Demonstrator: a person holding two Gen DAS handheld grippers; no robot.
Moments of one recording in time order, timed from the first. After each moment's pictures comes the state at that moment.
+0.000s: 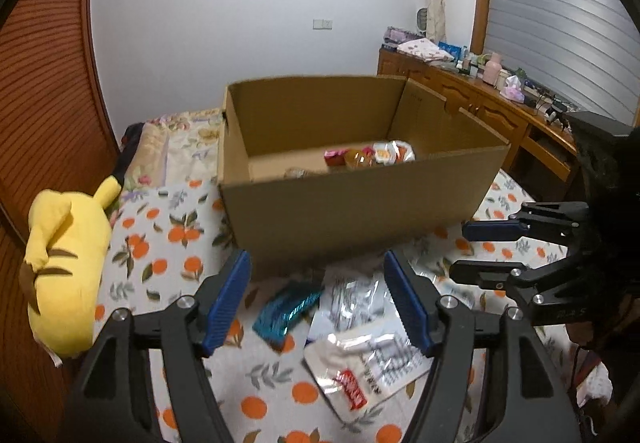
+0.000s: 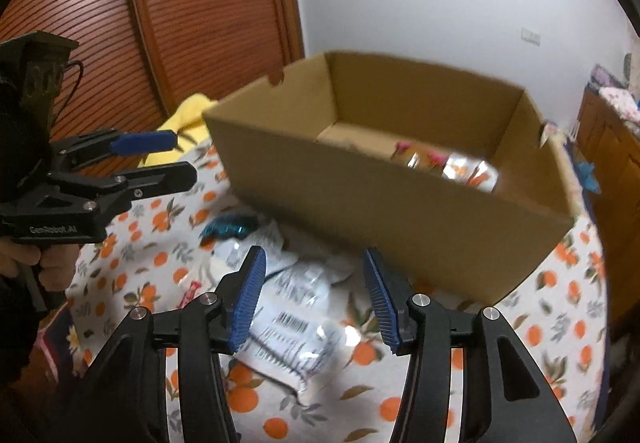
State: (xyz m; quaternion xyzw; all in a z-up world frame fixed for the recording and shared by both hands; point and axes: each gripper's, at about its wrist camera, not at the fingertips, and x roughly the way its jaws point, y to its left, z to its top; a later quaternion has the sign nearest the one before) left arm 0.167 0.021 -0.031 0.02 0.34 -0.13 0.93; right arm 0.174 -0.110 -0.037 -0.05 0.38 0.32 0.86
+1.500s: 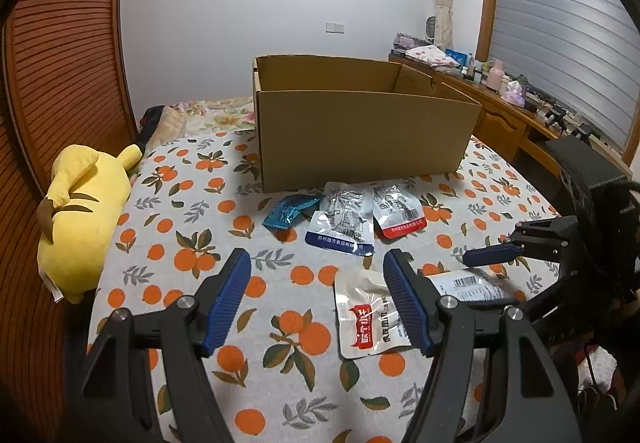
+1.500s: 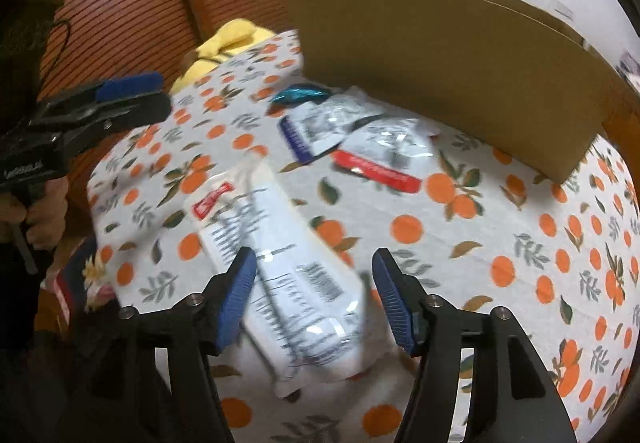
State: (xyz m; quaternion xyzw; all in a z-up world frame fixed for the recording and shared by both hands) left arm 0.065 0.041 -0.053 -0.01 0.33 -0.11 0.94; right arm 0.081 -0.090 -0.082 -0.11 0.44 0.35 0.82
